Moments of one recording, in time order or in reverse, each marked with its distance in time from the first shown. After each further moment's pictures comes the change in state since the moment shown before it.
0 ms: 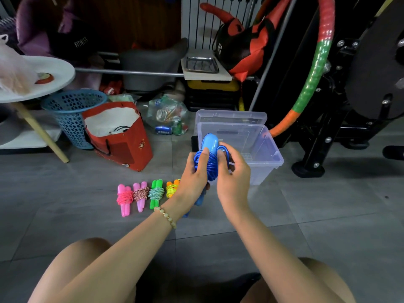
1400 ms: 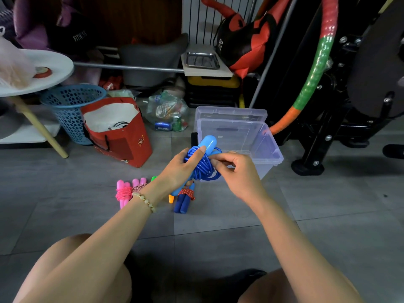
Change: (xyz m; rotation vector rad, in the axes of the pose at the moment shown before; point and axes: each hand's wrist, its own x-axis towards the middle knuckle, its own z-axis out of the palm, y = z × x) left_hand 0.015 0.009 -0.034 0.205 -0.181 -0.035; right_hand 0.023 -0.004 -0.034 -0.220 -0.472 -0.015
